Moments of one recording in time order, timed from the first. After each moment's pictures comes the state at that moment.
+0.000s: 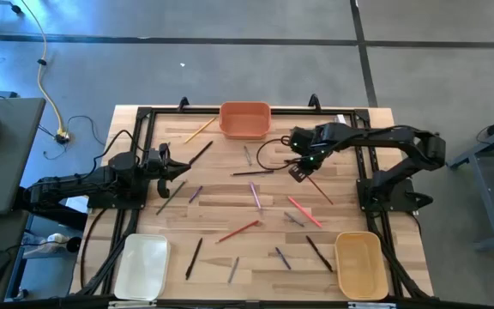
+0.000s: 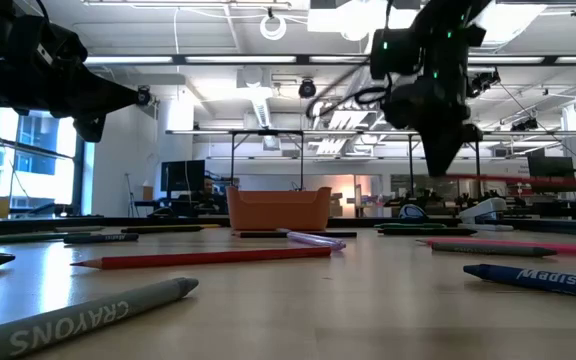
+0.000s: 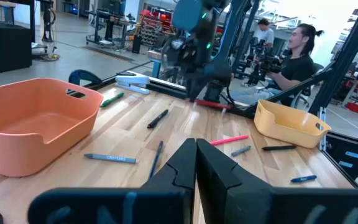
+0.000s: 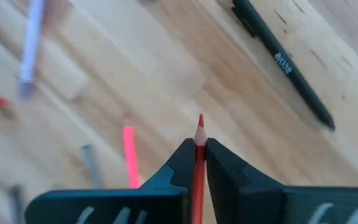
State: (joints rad) left arm 0.31 0.07 0.01 0.02 0.04 -0.23; right arm -0.30 1.48 1.05 -0.96 -0.16 0.53
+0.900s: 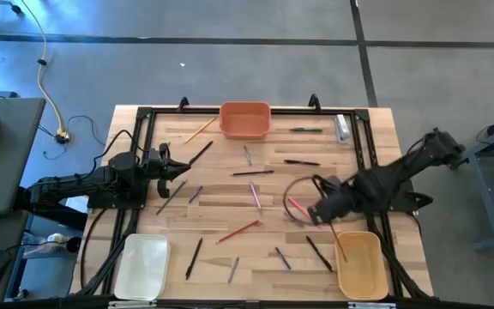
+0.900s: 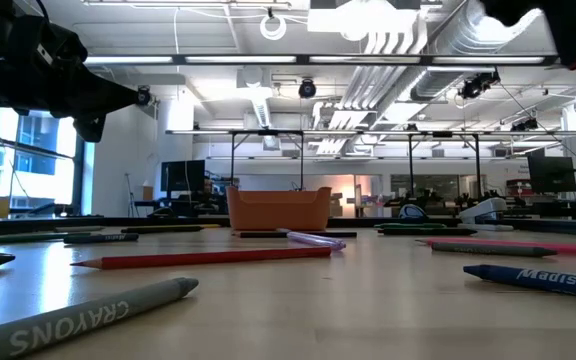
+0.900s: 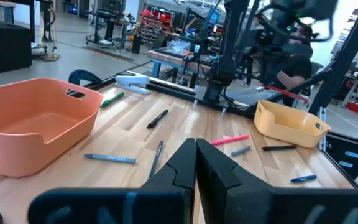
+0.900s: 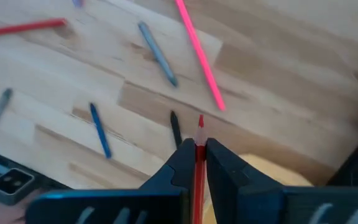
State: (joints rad) left arm 0.31 0.07 0.01 0.02 0.04 -0.23; right arm 0.48 1.30 1.16 -1.23 0.04 1.67
